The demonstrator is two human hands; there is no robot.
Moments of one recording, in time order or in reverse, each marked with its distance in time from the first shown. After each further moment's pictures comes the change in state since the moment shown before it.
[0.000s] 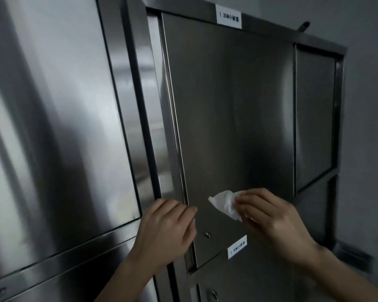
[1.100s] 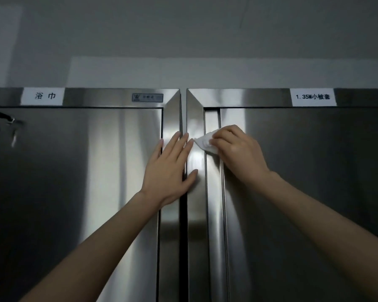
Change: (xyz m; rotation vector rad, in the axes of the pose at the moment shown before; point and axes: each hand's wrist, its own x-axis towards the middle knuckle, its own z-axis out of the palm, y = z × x) left_hand 0.211 -0.179 -0.051 0.809 -0.070 -0.398; right_hand 0.354 0.121 0.066 0.058 0.581 -0.323
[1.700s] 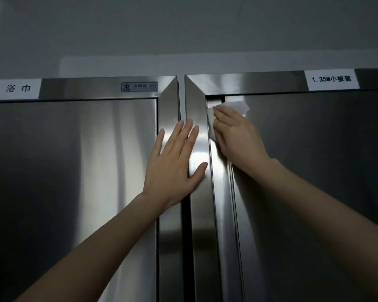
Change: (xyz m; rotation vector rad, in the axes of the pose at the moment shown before) left_hand 0.014 -0.003 0.035 -0.083 0.190 0.038; right_hand 0.020 0.013 0.050 0.019 -0.091 0.127
